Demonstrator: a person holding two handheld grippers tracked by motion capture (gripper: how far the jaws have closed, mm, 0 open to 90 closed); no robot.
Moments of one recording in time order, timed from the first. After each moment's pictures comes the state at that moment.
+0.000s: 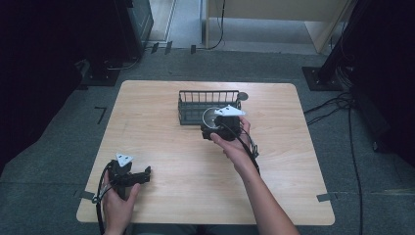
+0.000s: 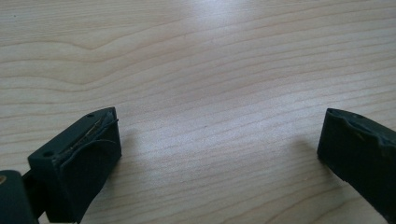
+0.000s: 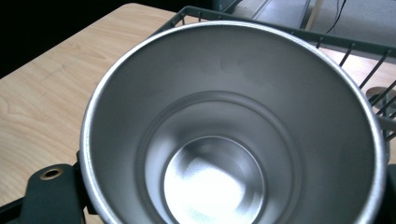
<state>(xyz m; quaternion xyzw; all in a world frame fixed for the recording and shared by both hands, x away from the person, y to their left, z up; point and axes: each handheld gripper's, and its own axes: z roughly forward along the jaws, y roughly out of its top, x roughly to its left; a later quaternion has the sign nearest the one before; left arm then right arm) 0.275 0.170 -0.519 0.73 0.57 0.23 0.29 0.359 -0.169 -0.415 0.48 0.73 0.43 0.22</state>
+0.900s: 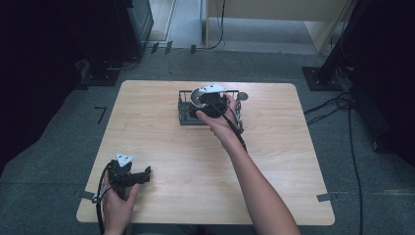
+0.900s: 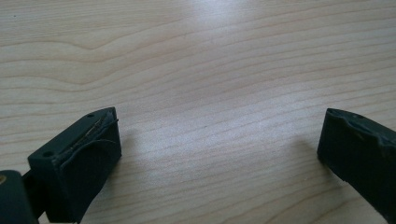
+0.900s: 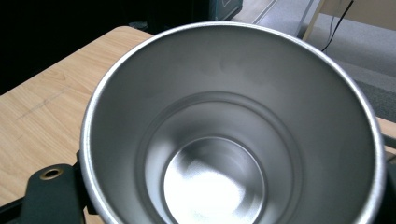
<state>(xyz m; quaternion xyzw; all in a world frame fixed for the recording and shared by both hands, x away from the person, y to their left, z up) 0.275 0.170 -0.519 0.73 0.57 0.23 0.29 0.421 -0.128 -0.389 0.47 0.74 0.42 0.24</state>
